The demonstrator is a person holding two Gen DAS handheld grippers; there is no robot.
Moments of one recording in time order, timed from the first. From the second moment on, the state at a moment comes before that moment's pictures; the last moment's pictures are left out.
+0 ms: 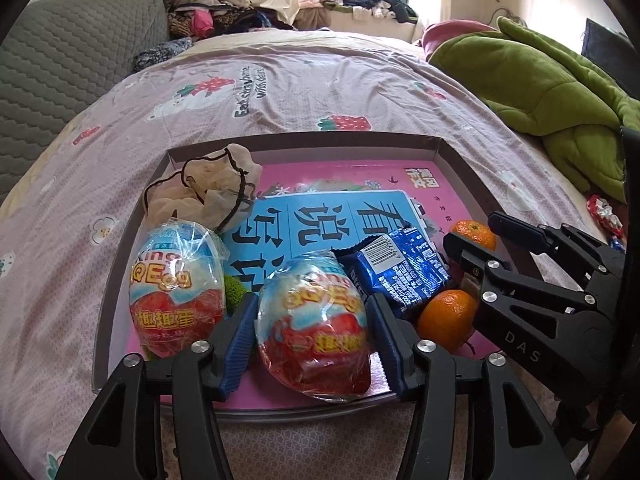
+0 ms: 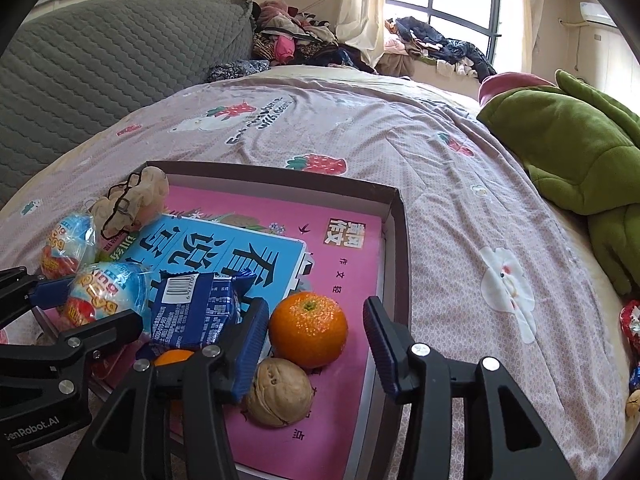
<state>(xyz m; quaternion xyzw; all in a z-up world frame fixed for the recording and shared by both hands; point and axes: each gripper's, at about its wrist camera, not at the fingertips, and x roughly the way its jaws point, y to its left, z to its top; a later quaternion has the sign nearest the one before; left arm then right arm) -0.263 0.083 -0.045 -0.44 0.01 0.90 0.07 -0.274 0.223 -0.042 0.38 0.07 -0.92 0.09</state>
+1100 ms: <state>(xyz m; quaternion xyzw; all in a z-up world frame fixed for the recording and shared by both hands) -0.248 0.079 -0.020 -0.41 0.01 0.91 0.05 -0.272 0.225 -0.033 0.38 0.05 -0.92 0.09</state>
